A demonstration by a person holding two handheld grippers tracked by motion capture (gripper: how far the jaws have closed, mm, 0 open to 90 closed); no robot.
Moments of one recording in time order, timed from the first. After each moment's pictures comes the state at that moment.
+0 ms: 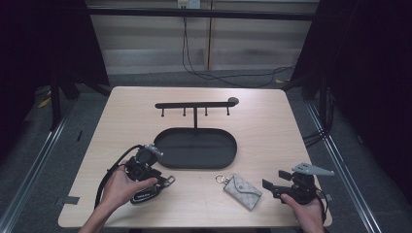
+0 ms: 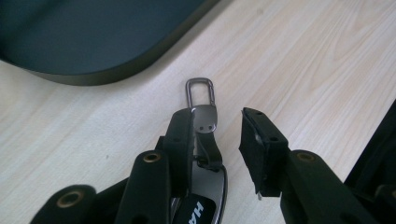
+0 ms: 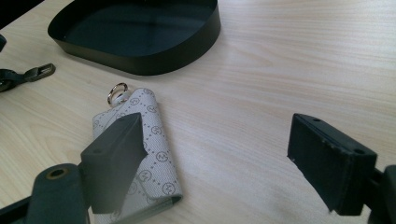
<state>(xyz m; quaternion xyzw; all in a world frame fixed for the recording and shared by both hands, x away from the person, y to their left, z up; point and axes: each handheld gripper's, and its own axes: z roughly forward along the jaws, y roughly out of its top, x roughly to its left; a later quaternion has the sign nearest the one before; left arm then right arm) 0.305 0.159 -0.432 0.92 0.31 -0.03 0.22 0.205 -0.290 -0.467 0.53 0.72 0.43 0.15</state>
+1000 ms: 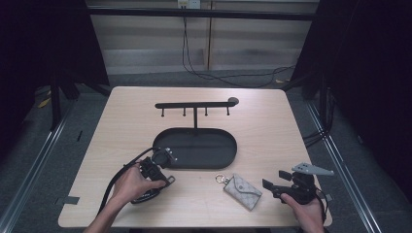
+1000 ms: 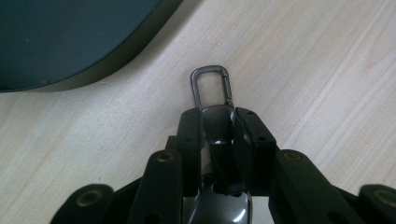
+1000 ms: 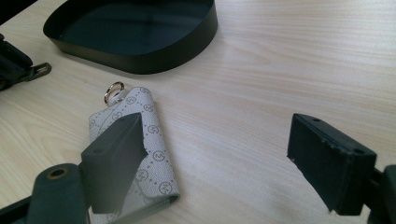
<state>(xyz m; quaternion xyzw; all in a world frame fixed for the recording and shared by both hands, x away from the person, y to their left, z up) 0.319 0.128 -0.459 0.95 0.28 -0.03 0.12 0.205 -0.290 -0.468 0.53 0.72 0.43 0.15</state>
